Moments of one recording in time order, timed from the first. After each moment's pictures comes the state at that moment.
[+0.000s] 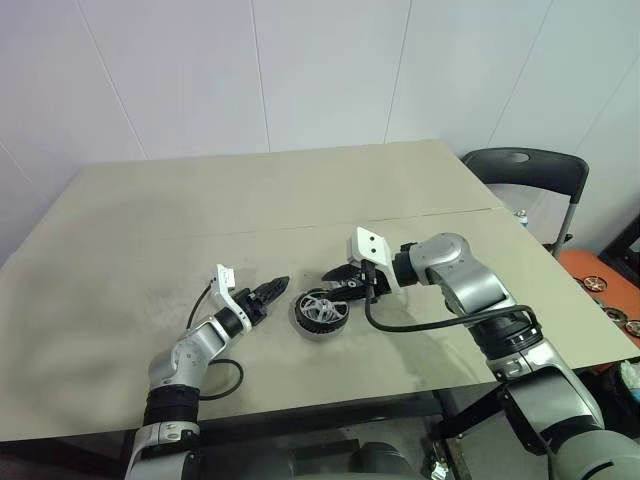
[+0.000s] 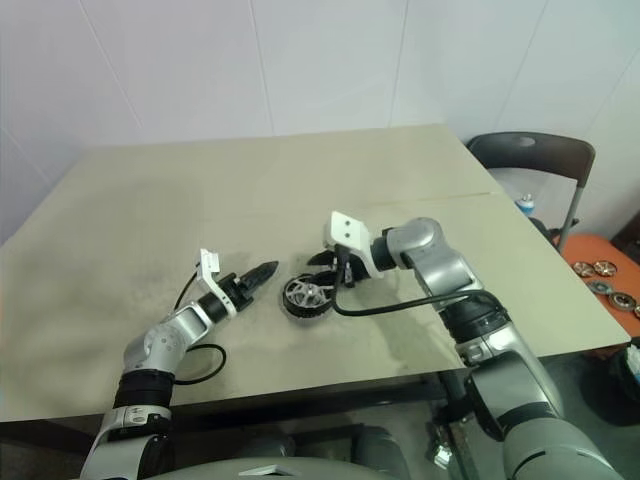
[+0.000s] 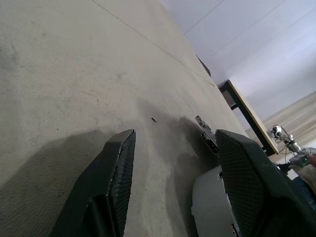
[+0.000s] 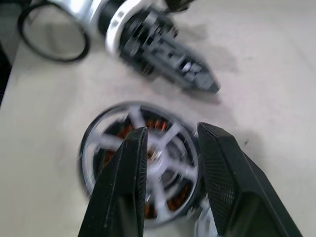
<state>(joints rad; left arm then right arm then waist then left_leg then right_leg) -0.29 0.14 0.25 0.33 -0.65 0.62 -0.66 -0.67 -0.49 0.36 0.19 0.12 0.38 1.26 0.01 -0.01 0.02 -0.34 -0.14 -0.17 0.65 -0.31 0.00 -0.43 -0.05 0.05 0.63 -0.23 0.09</state>
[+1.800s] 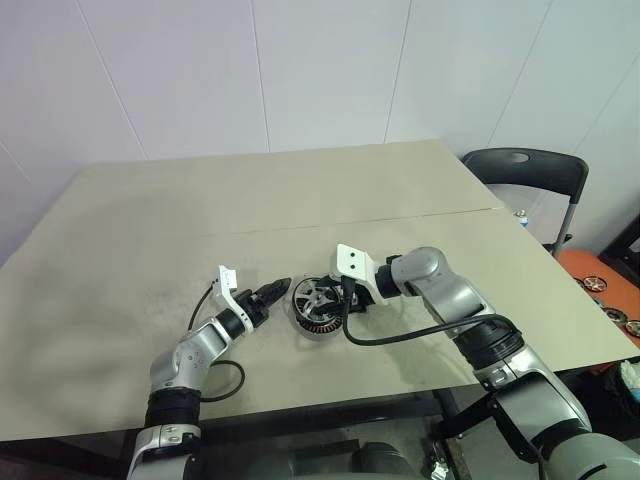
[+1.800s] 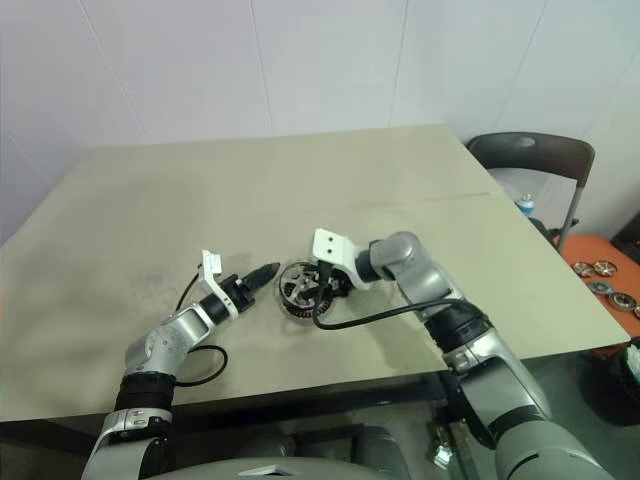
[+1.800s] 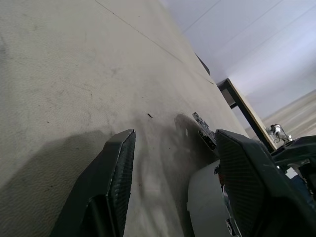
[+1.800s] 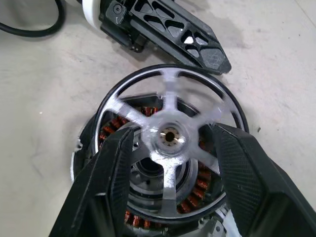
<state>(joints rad) -0.27 0.13 0.24 0.31 -0.66 0.62 -0.65 -0.65 -0.41 0.44 0.20 0.02 0.39 1.12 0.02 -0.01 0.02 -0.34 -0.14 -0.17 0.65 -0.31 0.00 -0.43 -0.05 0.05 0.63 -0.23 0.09</state>
